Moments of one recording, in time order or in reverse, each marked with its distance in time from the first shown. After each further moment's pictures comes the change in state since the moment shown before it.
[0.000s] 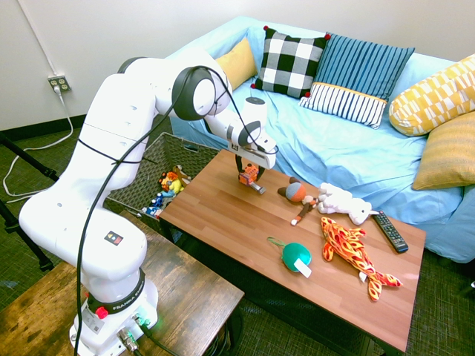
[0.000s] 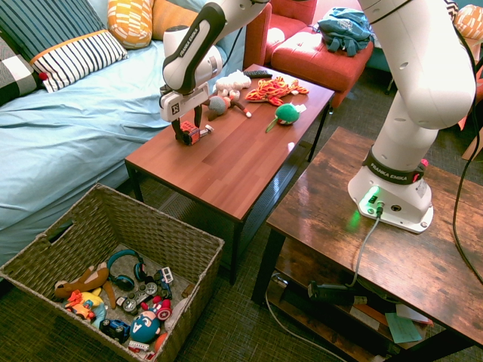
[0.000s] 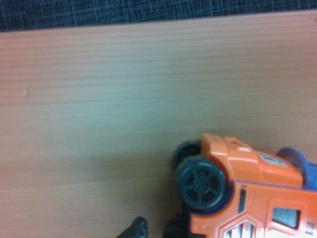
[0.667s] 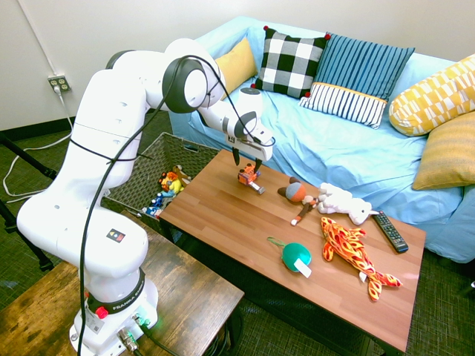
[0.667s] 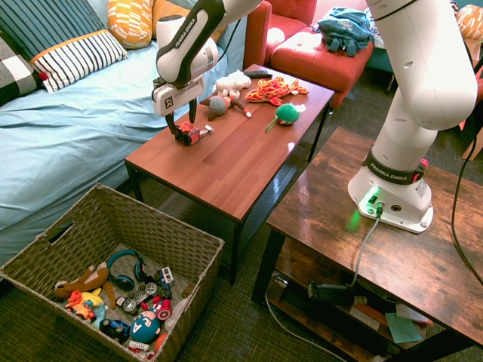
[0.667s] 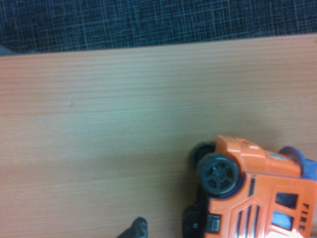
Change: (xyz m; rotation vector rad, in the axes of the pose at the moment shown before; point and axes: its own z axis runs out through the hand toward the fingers) arm -0.009 -0.006 -0.027 -0.010 0.018 0.025
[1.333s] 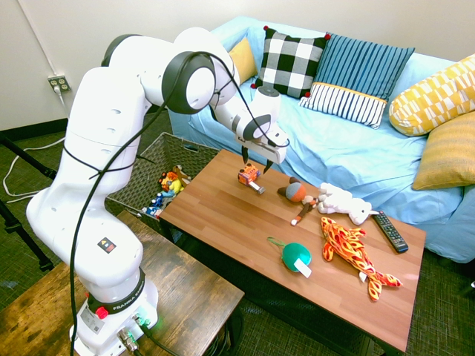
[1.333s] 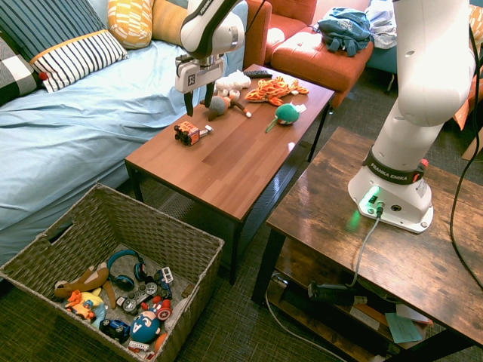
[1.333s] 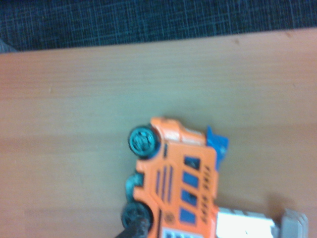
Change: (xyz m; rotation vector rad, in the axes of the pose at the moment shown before) arm 0.029 0.050 -0.037 0.129 -0.028 -0.051
